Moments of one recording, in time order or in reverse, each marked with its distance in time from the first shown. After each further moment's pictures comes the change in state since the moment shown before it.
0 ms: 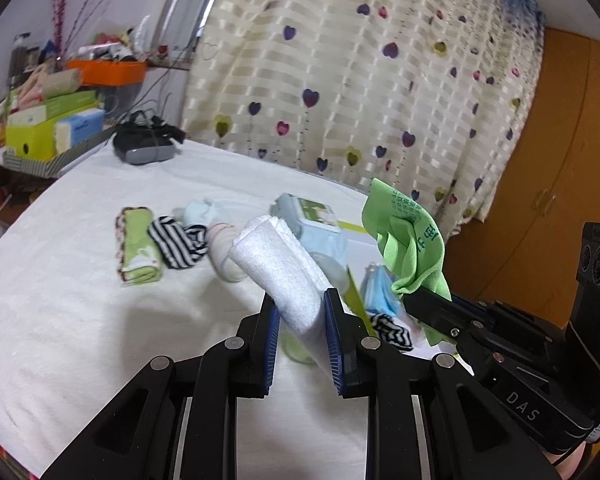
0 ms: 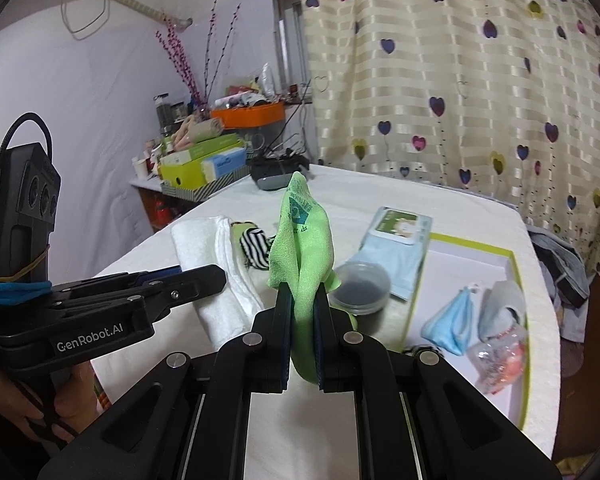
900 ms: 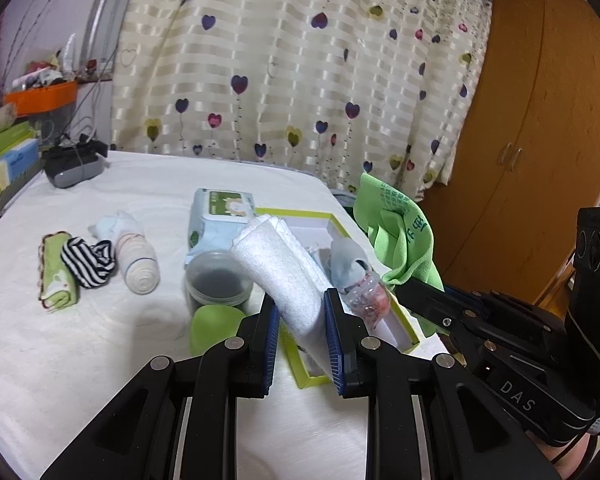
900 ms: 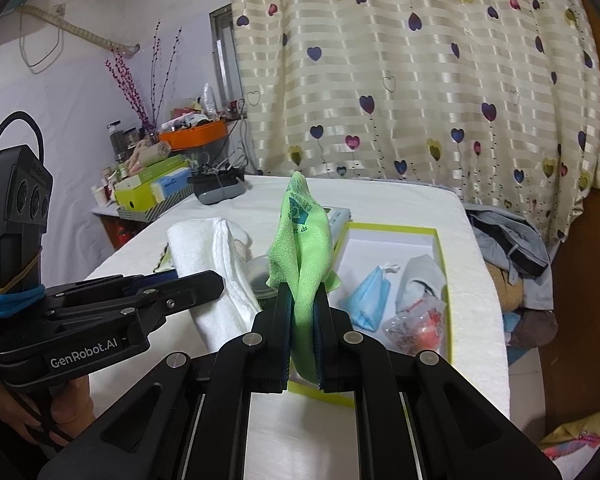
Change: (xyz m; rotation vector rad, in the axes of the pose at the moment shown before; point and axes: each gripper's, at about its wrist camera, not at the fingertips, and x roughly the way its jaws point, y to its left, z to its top) left arm 0.036 -0.085 -0.002 0.149 0.055 -0.099; right arm -0.043 -0.066 -0.017 0.117 -0.037 -0.131
